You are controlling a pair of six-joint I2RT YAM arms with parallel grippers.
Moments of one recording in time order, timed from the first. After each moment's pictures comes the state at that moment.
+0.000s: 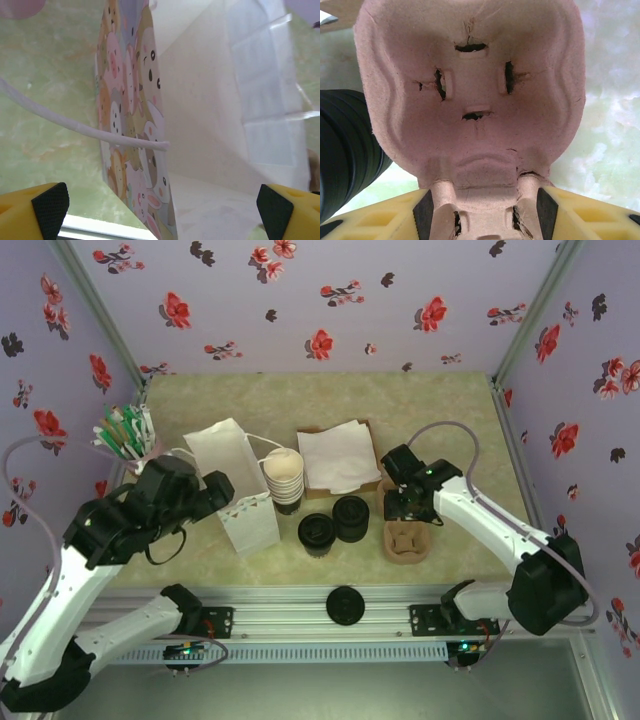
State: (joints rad) left arm -0.70 0.84 1.29 -1.32 -0.28 -0.99; right arm 0.56 1.31 0.98 -1.03 0.13 0.55
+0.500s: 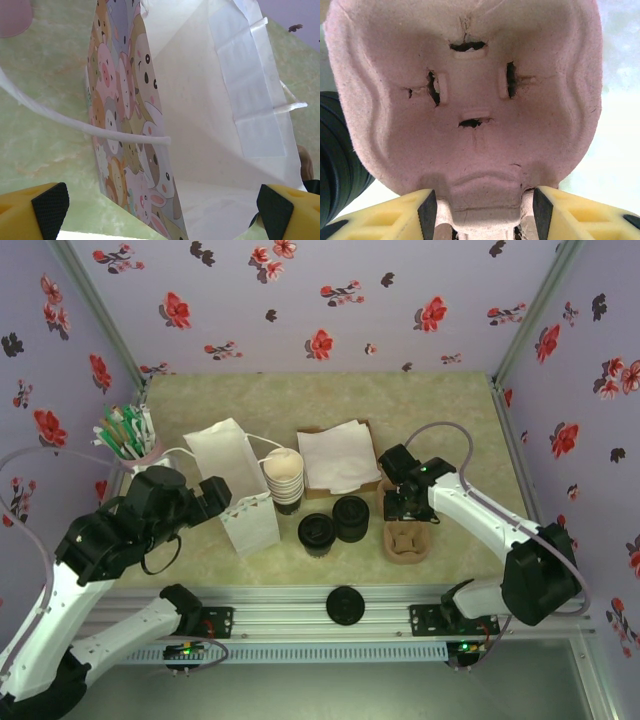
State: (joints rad) left arm -0.70 0.76 1.23 -1.26 -0.28 -0.93; right arm 0.55 1.36 0.97 -1.00 0.12 0.54
